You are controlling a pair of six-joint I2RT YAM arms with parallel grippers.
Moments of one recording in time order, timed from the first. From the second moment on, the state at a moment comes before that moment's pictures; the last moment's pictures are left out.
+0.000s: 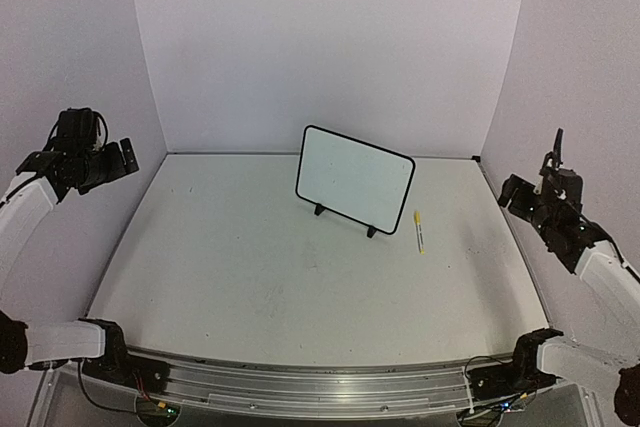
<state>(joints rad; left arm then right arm) -0.06 1.04 1.09 -0.64 -0.25 -0.38 0.10 0.84 0.66 -0.20 0.35 0.36</state>
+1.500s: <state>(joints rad) -0.06 1.09 1.05 -0.46 -0.03 -0.16 0.74 2.13 1.44 -0.36 0.58 0.85</state>
